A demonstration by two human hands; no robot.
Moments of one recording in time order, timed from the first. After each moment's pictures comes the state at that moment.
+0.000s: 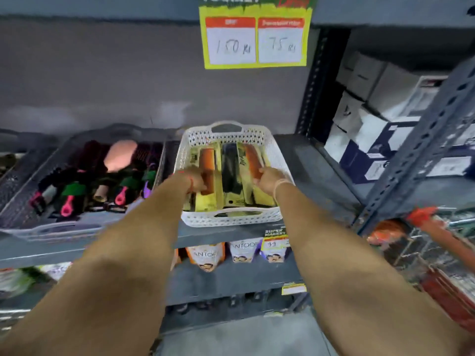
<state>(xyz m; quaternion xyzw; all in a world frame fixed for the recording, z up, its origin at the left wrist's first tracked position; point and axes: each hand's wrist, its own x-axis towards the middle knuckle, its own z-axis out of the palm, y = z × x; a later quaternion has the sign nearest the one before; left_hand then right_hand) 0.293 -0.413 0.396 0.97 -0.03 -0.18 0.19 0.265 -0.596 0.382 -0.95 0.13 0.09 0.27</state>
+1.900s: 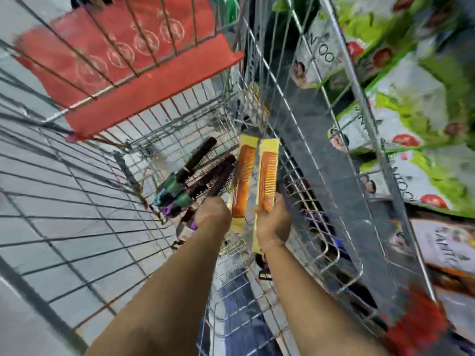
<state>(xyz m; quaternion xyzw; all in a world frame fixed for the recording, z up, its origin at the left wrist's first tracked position) 0.004 0.015 0.002 0.63 0.61 -0.33 0.34 0.075 -0.068 0.008 -0.91 -0.07 0.32 0.26</state>
